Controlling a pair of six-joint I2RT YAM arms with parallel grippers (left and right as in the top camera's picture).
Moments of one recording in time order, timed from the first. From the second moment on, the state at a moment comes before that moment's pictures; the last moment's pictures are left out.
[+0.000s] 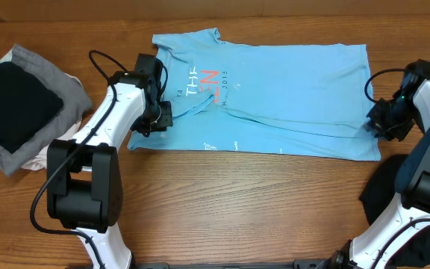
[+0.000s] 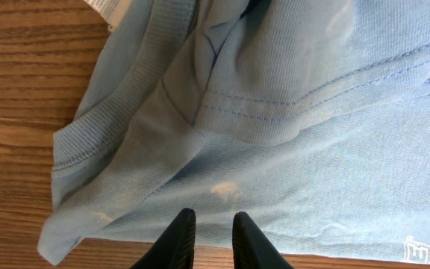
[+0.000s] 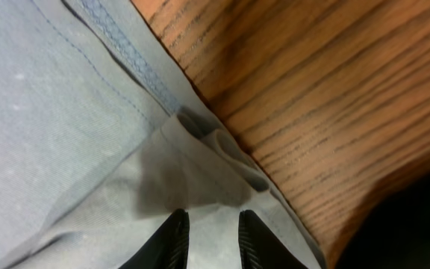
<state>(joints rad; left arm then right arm) -0.17 1.96 1.43 -0.94 0.01 -0.28 -0.40 2.08 1.55 -1.06 -0.05 0.33</state>
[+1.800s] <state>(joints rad) -0.17 1.96 1.43 -0.94 0.01 -0.28 -0.41 2.08 1.45 -0.96 -0.05 0.35</state>
